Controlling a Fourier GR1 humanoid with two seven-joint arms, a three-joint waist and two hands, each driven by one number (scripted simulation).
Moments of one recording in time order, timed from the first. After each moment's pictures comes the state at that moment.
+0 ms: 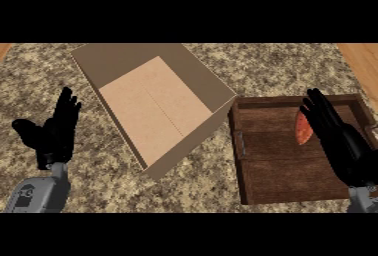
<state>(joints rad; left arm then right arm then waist) -0.18 0.25 0.03 -1.37 0.18 0.27 0.04 -0.07 -0.50 0.20 -1.72 -0.43 -0.17 0.12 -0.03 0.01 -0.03</state>
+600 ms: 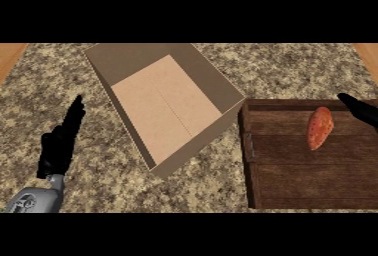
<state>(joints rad) -0.11 0.34 -0.09 -1.40 0.02 0.22 0.03 -0.22 -0.55 -0.09 -1.43 -0.21 -0.58 0.07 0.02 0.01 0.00</state>
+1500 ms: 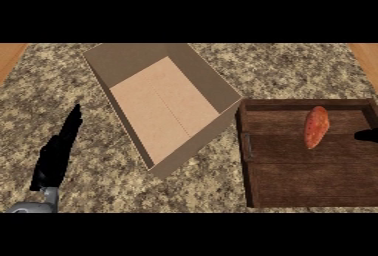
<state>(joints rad) -0.03 0.35 -0.11 -1.49 -0.02 0.20 0.07 -0.24 -0.91 0.11 -1.38 -0.06 -0.14 0.48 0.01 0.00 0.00</state>
